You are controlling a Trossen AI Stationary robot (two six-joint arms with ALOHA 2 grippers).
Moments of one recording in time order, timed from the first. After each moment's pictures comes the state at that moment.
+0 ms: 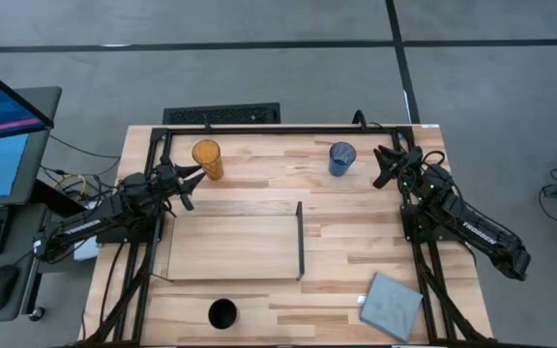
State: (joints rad) left arm 0.40 0.02 0.04 -0.03 -0.14 -0.04; right arm -0.67 0.01 0.01 0.04 0.16 0.13
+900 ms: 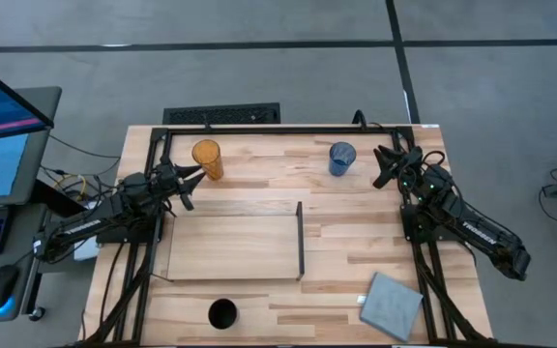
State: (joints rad) left arm 0.40 0.02 0.04 -0.03 -0.14 -0.05; right arm -0.67 0.01 0.01 0.04 0.16 0.13
